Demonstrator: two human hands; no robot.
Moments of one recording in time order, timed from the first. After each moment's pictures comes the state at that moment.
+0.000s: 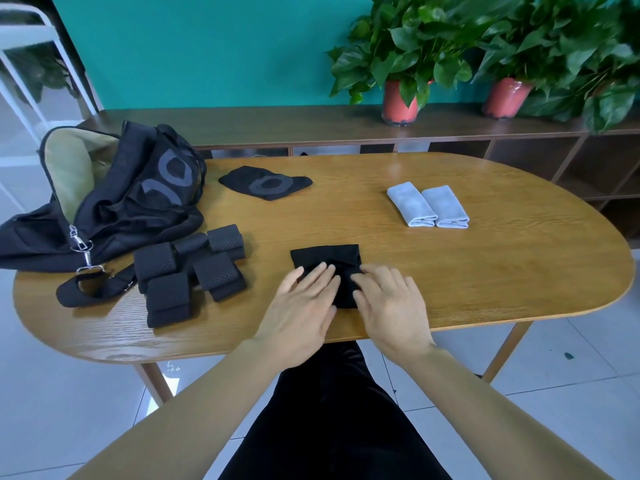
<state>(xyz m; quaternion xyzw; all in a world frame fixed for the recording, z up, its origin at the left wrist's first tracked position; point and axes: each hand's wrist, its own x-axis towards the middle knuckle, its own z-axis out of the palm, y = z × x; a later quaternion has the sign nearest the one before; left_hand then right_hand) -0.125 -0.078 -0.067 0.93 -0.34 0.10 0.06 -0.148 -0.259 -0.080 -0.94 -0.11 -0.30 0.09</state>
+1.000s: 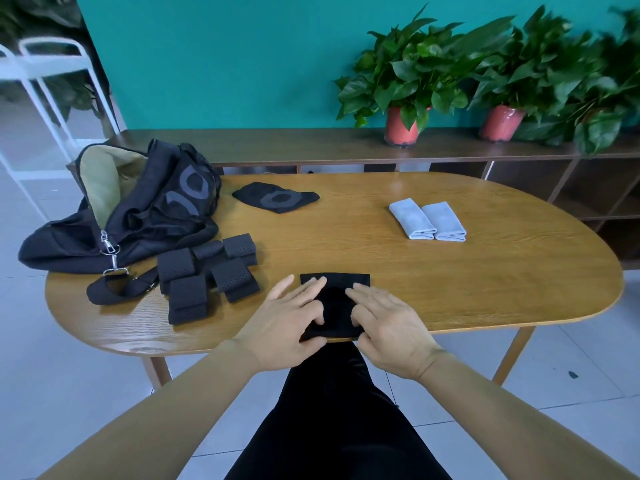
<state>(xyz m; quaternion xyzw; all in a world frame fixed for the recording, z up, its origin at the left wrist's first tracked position) -0.134 -0.036 -0.065 0.90 -0.41 0.11 0.09 -0.172 -0.263 -0.075 -0.93 -0.28 -0.23 0.05</state>
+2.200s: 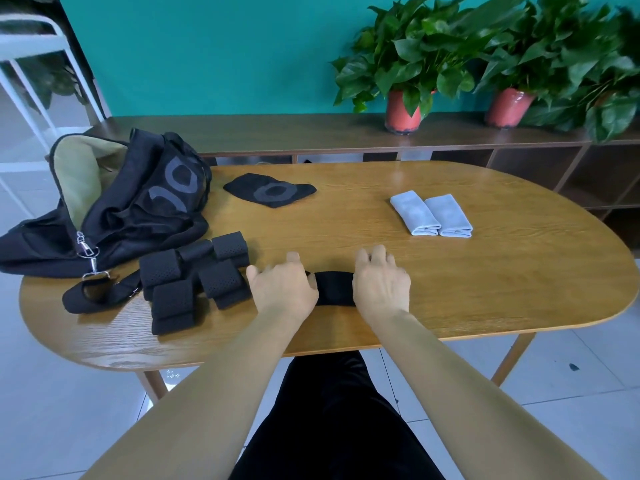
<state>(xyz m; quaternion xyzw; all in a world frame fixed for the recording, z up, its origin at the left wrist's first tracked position) -0.082 -0.092 -0.043 0.99 0.00 0.08 0.07 -0.100 -0.231 -0.054 -0.98 0.06 -0.21 -0.01</state>
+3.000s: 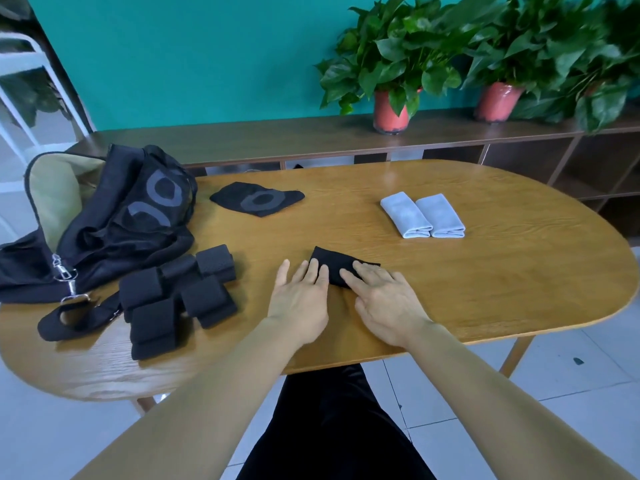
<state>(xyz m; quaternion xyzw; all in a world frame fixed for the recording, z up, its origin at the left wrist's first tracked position) -0.077 -0.115 -0.052 0.98 -0.21 -0.01 -0.05 -0.107 -0.280 -0.063 -0.99 -0.12 -0.06 0.02</state>
